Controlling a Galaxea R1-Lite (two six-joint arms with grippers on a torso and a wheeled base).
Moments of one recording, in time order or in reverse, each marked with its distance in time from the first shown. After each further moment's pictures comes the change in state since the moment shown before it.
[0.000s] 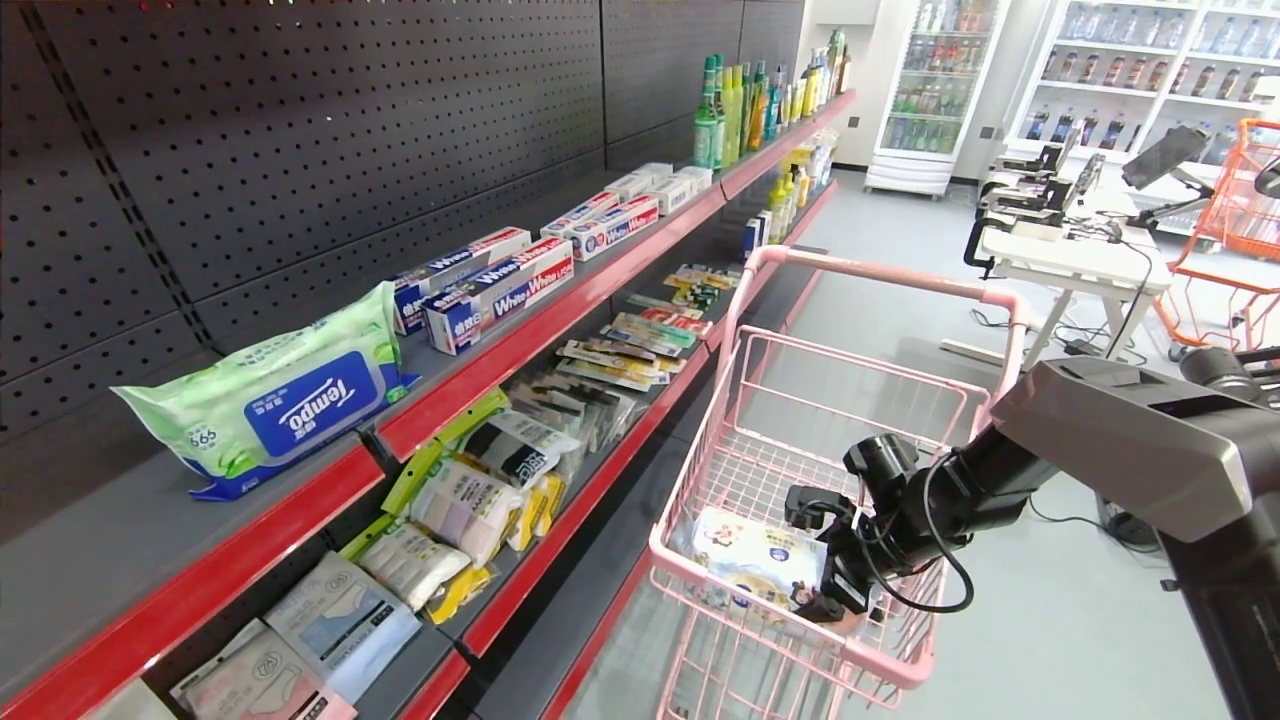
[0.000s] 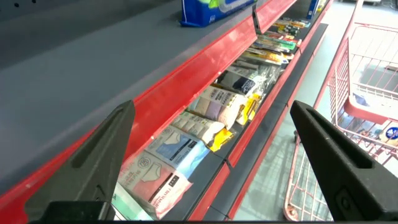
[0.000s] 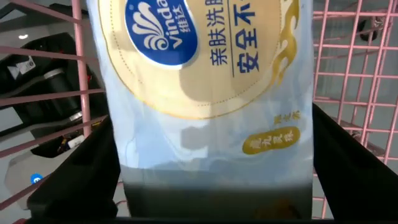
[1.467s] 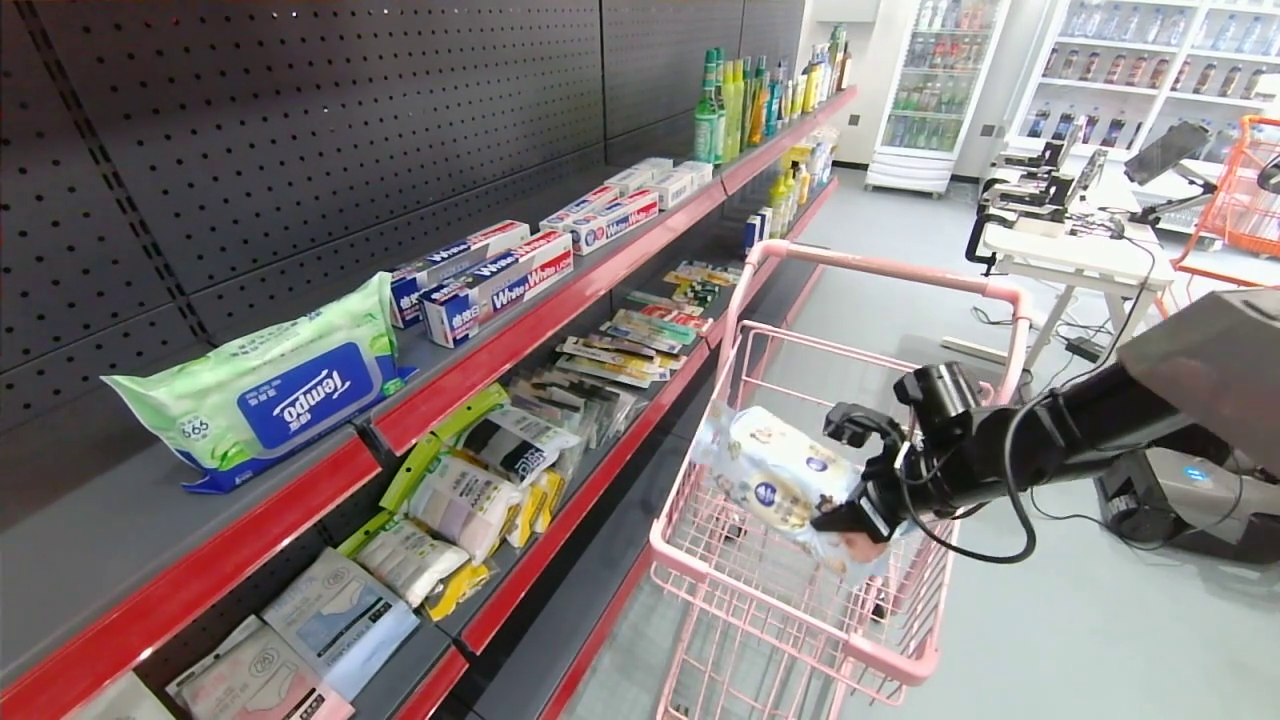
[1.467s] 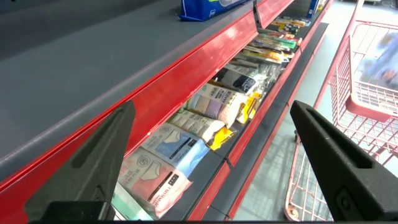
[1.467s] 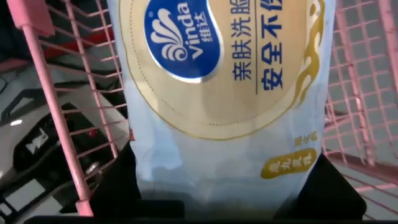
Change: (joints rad) left arm 0.000 0.000 0.000 -0.001 0.000 0.000; right arm -0.036 -0.292 0.059 0.002 -0.049 0.291
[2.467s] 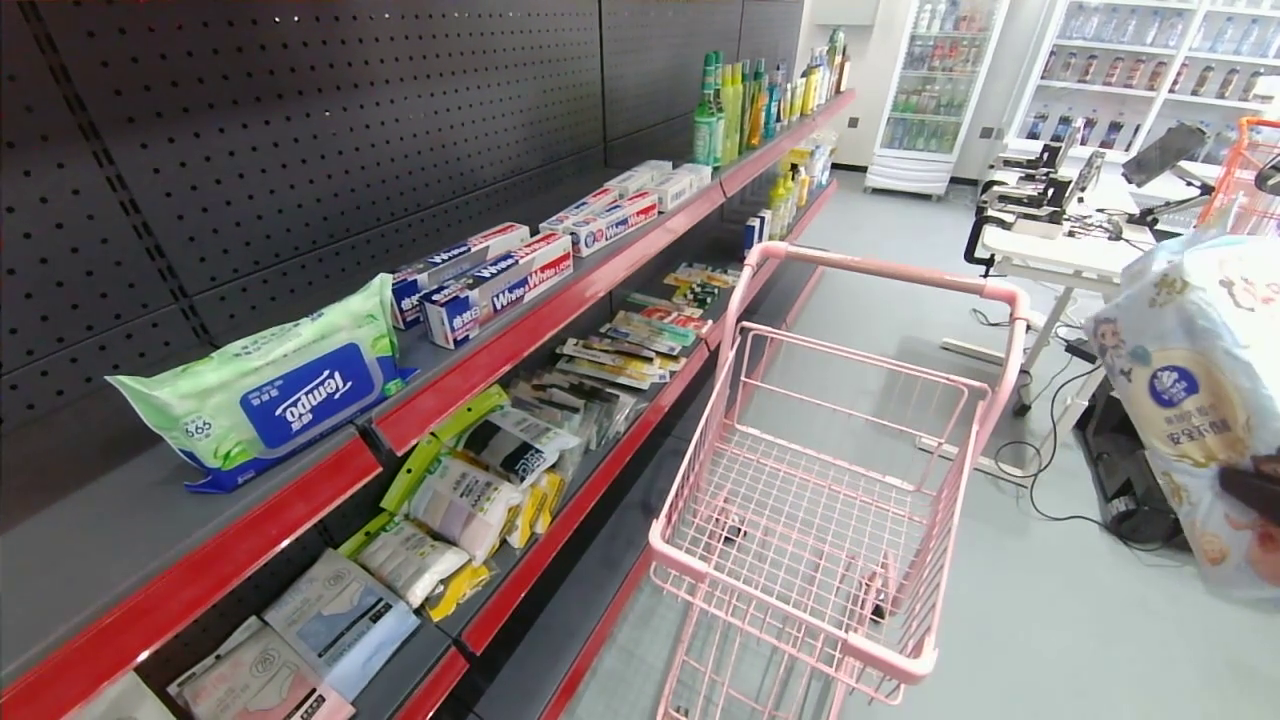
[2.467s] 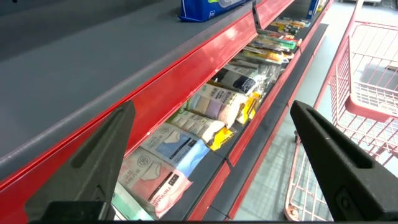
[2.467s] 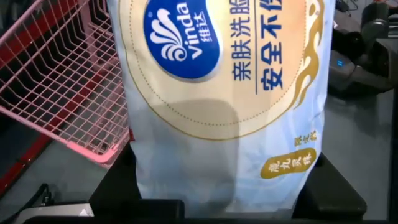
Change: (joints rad) left arm 0.000 0.000 0.000 0.000 0.000 0.000; right arm -0.192 -1.229 0.501 0.145 -0.505 0.359
